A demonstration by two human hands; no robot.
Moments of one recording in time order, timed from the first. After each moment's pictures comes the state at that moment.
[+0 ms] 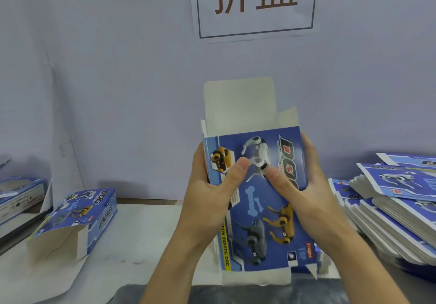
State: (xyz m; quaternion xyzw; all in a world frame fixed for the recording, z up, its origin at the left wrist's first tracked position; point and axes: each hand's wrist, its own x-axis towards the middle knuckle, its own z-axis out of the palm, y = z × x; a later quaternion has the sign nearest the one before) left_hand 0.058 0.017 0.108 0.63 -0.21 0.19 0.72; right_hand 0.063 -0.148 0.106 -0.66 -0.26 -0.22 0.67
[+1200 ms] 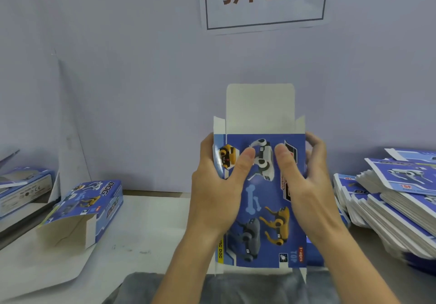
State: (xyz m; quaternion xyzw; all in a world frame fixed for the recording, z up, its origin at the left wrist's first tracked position) left_hand 0.066 0.014 0.102 0.66 -0.18 0.30 0.66; right_hand 0.071 -0.128 0.098 -0.63 -0.21 -0.30 0.69
